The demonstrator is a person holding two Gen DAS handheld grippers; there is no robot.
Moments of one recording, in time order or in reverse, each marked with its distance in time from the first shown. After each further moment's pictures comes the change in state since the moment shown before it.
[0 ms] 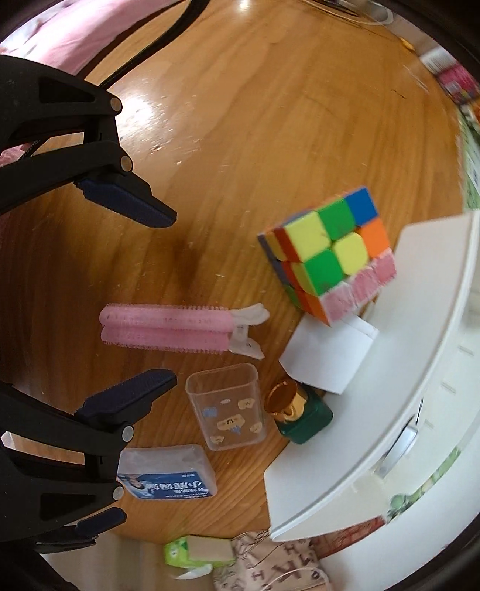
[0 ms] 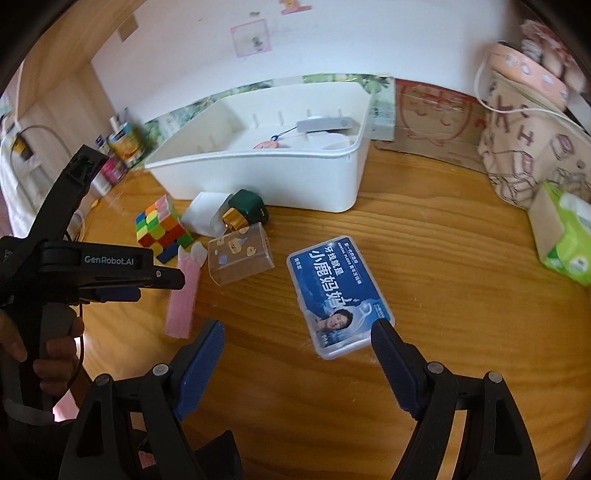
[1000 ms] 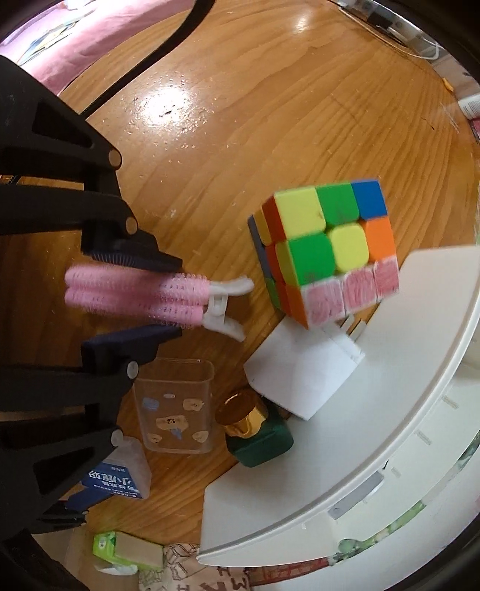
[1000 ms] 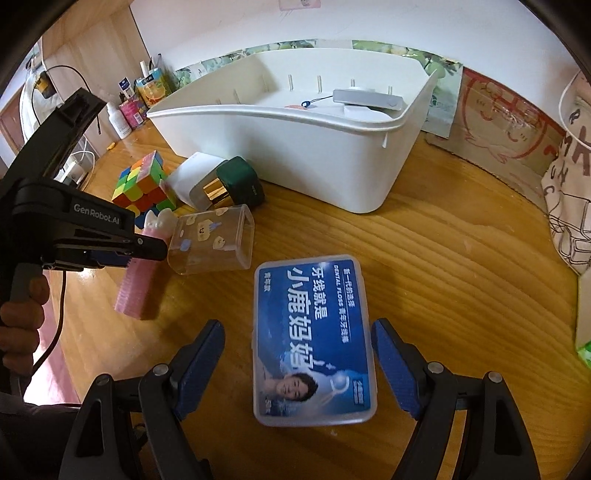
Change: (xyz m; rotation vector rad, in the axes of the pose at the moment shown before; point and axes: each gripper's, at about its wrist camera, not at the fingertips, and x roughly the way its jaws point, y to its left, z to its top) left arm 0.026 -0.029 0.027 -0.192 -0.036 0.042; right arm 0.062 -0.024 0.028 -0.220 0.100 0.082
